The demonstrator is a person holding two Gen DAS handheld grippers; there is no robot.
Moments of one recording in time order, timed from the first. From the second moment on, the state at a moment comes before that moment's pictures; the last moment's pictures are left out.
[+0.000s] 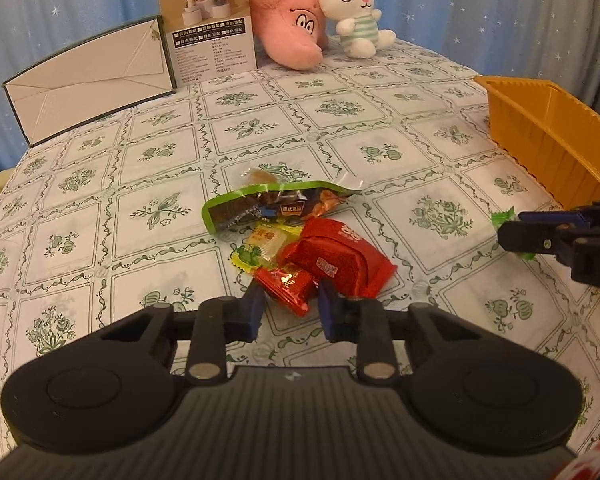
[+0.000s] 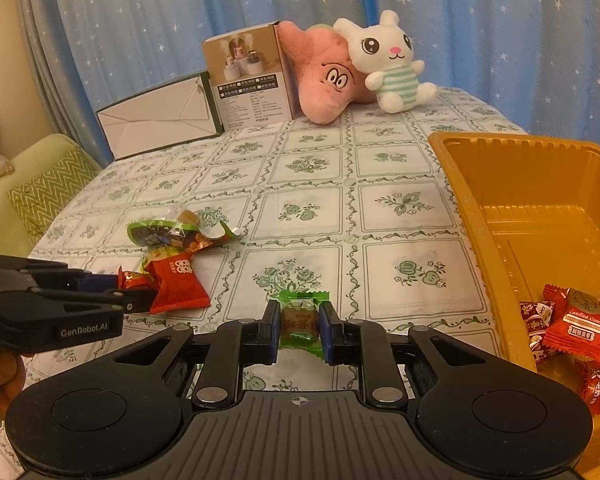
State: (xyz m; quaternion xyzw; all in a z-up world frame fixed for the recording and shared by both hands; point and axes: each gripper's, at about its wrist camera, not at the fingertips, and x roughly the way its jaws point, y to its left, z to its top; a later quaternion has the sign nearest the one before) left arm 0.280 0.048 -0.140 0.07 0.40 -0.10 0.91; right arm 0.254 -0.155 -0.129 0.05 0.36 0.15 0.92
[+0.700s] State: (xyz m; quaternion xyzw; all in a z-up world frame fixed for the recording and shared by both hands) left arm 0.225 0.046 -0.104 0.00 0.34 -0.06 0.94; right arm 0.218 -0.164 -0.110 0.06 0.36 0.15 0.92
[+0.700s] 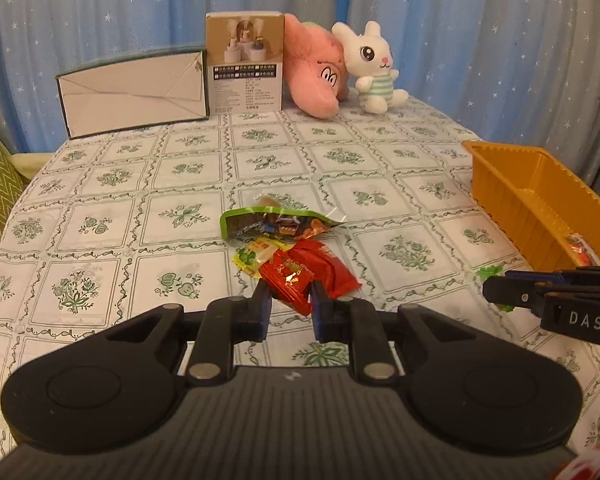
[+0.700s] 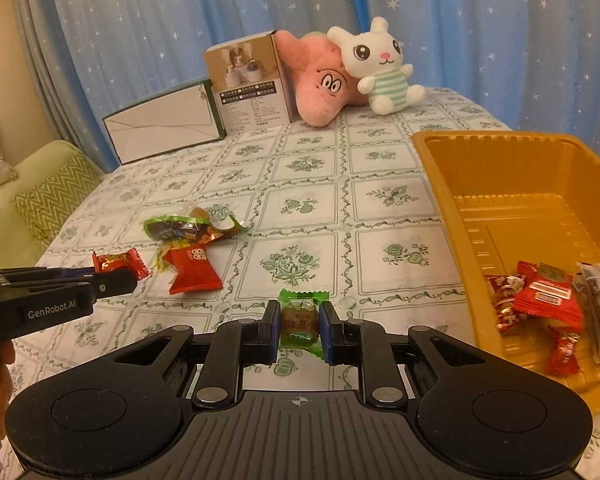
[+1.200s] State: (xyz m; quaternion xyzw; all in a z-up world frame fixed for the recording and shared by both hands) left arm 0.166 0.001 -0.070 -0.02 0.32 -0.06 0.94; right arm 0.169 -0.204 -0.067 0.07 0.33 0.13 0.93
